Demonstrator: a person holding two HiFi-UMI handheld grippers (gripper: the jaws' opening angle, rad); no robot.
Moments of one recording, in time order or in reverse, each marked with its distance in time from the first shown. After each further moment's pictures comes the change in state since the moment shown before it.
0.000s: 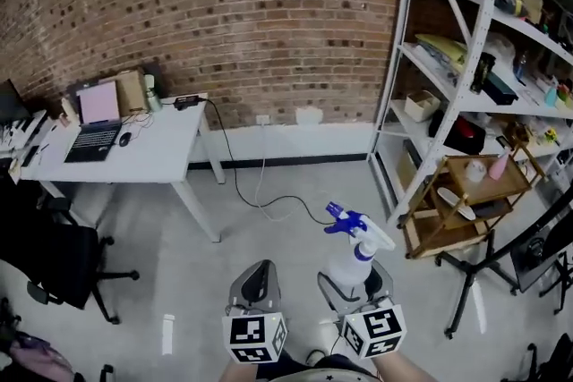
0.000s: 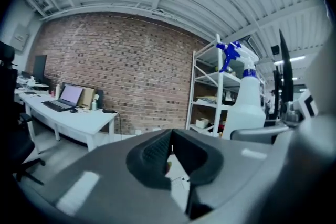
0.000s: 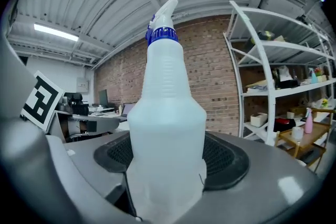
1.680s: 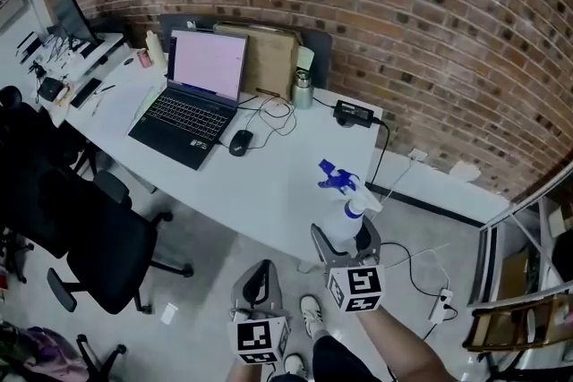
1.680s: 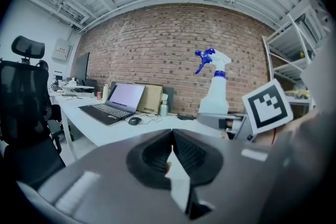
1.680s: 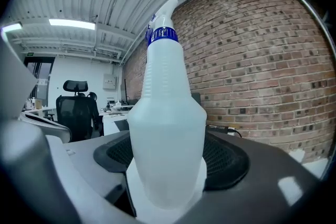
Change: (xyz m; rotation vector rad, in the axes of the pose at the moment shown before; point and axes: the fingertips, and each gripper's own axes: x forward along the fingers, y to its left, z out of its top) left arm 0.178 0.600 -0.001 -0.096 -0.010 0.502; right arm 0.680 0.345 0.027 -0.121 -0.031 0.398
